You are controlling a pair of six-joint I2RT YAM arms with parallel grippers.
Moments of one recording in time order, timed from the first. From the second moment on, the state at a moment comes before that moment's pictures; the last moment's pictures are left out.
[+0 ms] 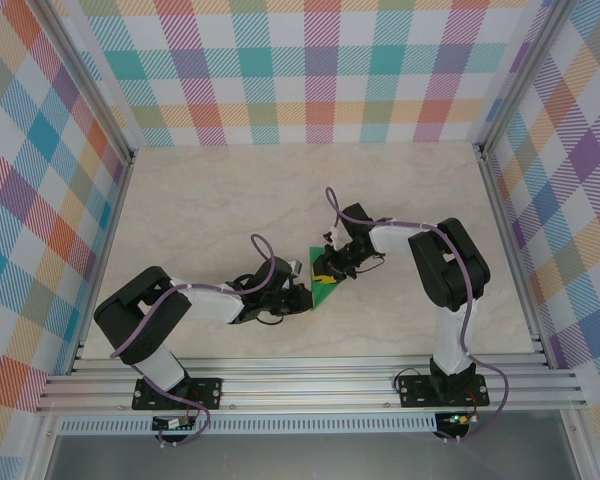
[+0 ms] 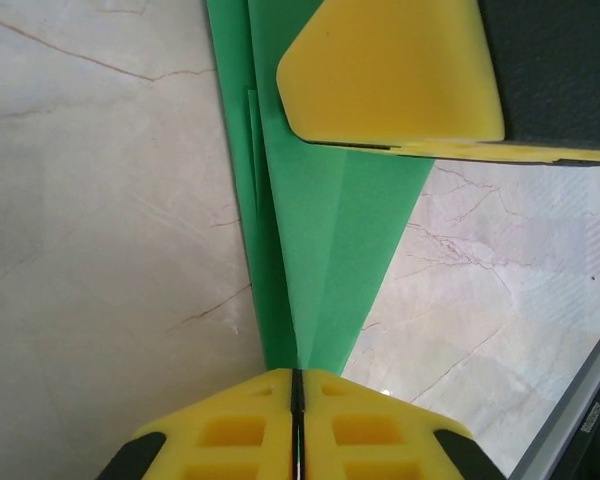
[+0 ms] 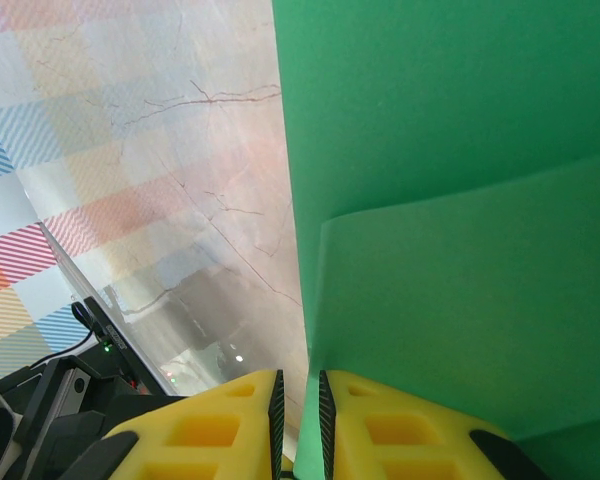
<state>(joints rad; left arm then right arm) -0.81 1.63 0.60 0.24 0.27 -0.89 0.50 1.98 1.14 -0.44 -0.80 0.54</state>
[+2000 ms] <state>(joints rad) -0.84 1.29 0.60 0.00 0.09 -0.94 0.50 2.03 1.20 -0.51 -0.79 0.50</state>
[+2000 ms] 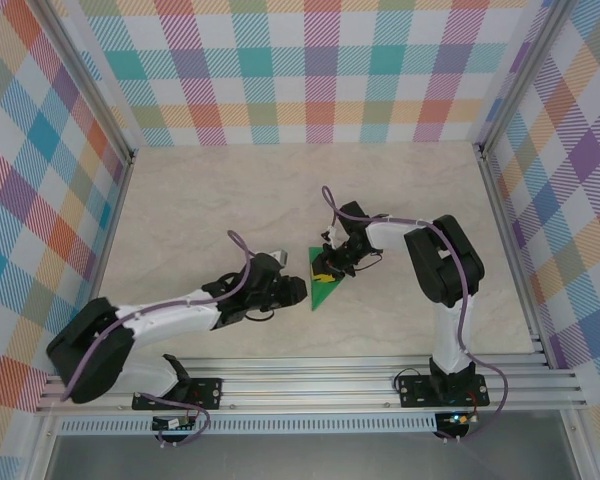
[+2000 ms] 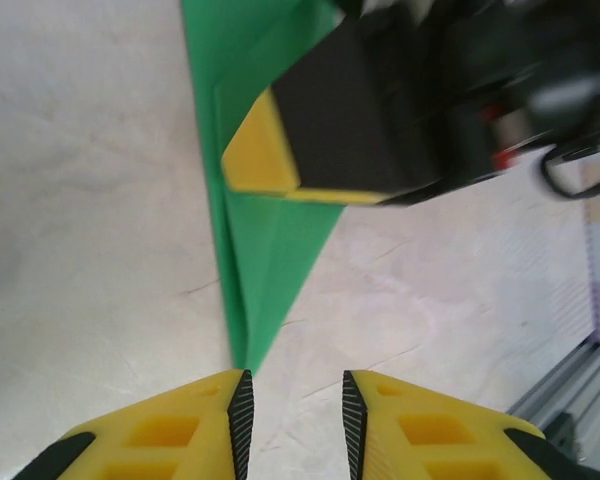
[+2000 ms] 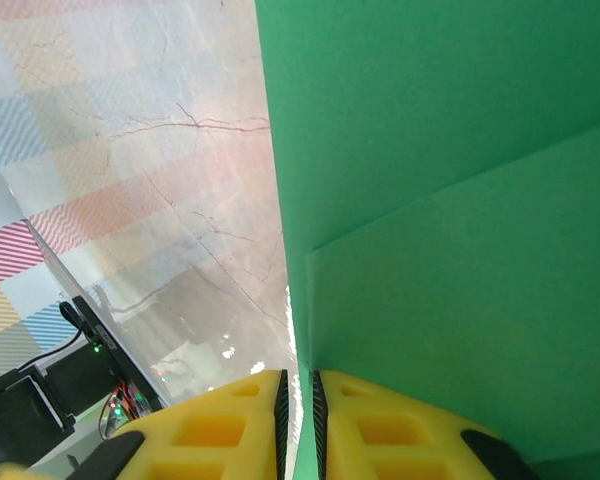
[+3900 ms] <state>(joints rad) -0.90 1.73 0.68 0.24 0.26 -1.01 0.50 2.02 1.19 -0.51 -0.77 0.49</state>
